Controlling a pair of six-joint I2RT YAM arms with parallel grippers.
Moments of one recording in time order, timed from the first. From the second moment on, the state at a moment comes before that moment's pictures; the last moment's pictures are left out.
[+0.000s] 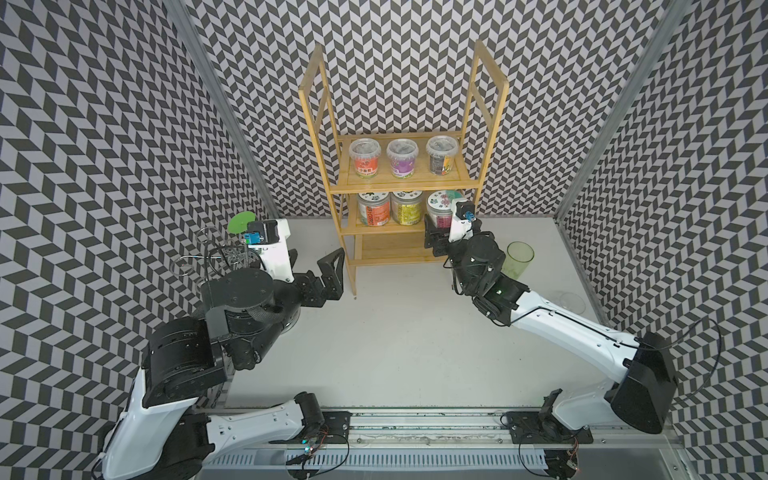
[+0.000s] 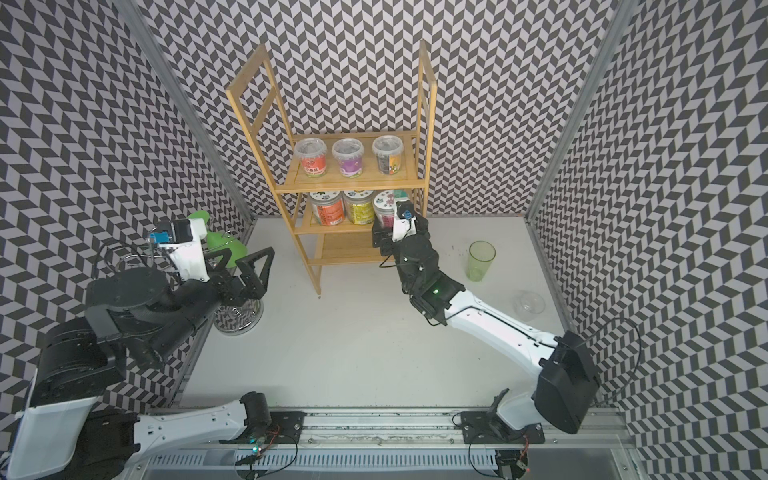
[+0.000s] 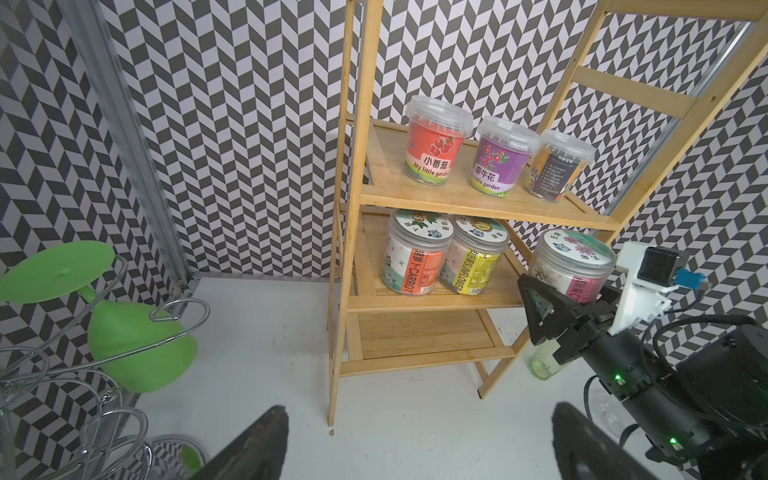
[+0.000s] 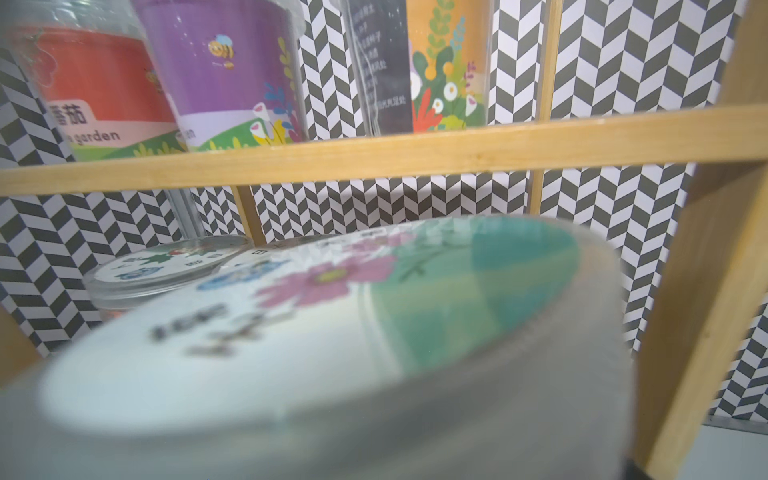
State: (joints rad) left arm -1.04 0.92 1.72 -1.09 -0.75 -0.46; right arm 0.80 1.45 1.19 0.35 0.55 0.02
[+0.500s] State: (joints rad) left arm -1.04 0.93 1.72 -1.09 -0.76 -0.44; right arm 0.77 1.49 1.24 0.34 0.55 0.03
